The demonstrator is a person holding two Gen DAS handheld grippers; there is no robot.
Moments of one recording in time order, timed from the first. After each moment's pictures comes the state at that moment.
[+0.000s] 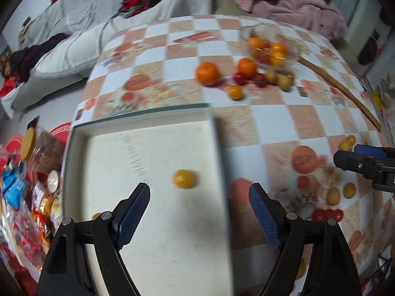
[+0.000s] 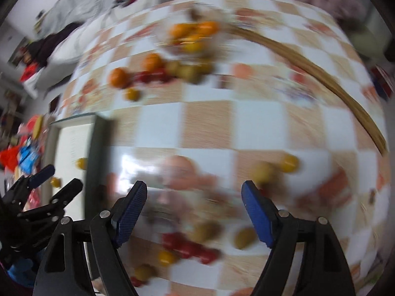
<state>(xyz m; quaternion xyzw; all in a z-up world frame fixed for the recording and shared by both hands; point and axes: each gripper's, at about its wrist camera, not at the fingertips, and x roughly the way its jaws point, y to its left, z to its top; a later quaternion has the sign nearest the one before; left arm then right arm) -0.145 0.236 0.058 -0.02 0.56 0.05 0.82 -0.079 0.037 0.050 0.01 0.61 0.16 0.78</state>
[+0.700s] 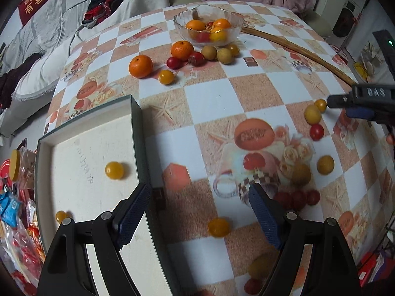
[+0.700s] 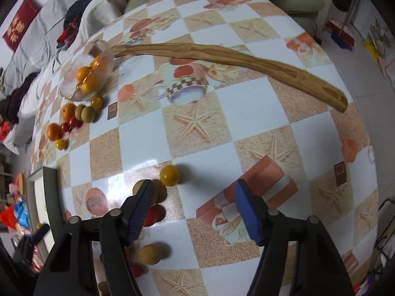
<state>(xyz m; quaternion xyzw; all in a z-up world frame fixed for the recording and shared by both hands) -0.159 0.166 0.044 0.03 0.58 -0.01 0.81 -0.048 -0.073 0.027 0.10 0.61 0.05 0.78</state>
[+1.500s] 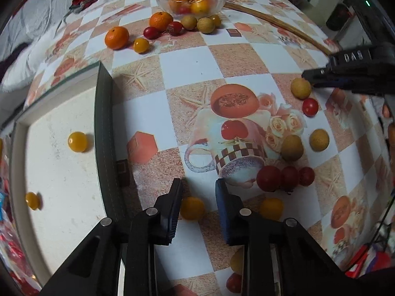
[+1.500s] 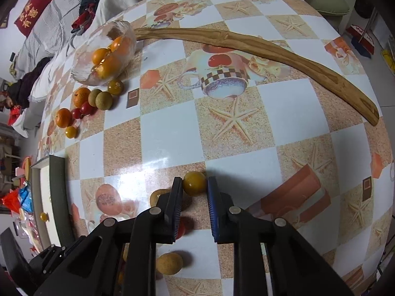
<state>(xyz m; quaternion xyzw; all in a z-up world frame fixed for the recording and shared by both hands) -0.168 0.159 0.014 -0.02 0.61 -0.04 0.79 -0.040 -0.041 0.017 0.09 0.62 0.10 0.77</state>
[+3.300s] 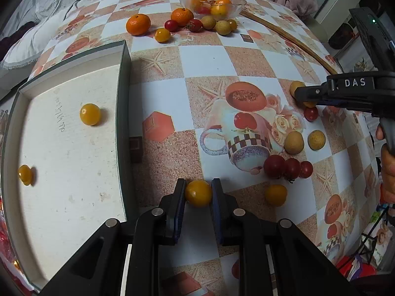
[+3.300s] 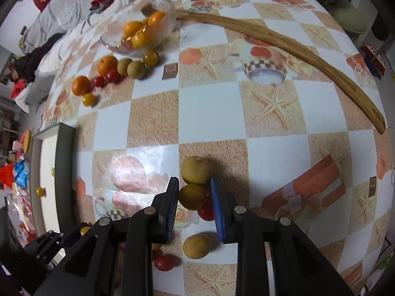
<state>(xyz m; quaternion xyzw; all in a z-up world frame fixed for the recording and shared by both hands) -0.192 0.183 0.015 -0.06 0.60 -0.03 0.80 -0.062 -0.002 0.019 0.03 0.63 0.13 0.77</state>
